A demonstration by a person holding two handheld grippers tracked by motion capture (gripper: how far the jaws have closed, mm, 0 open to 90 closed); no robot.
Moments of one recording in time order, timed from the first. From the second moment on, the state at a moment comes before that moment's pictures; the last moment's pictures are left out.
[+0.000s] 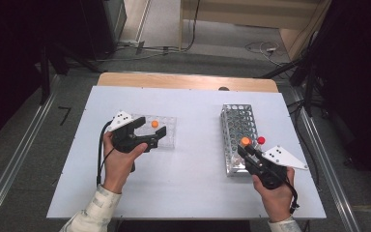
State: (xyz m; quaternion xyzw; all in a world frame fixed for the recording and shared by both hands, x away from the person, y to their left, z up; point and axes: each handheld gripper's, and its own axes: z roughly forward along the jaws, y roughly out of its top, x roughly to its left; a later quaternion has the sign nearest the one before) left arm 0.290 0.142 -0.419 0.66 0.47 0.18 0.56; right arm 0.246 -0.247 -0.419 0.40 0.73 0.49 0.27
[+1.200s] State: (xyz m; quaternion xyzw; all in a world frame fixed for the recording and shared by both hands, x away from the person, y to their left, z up) left arm 0.285 0.139 -0.416 0.67 0.46 0.18 0.56; right arm 0.265 -0.162 -0.426 0.34 0.78 0.49 0.21
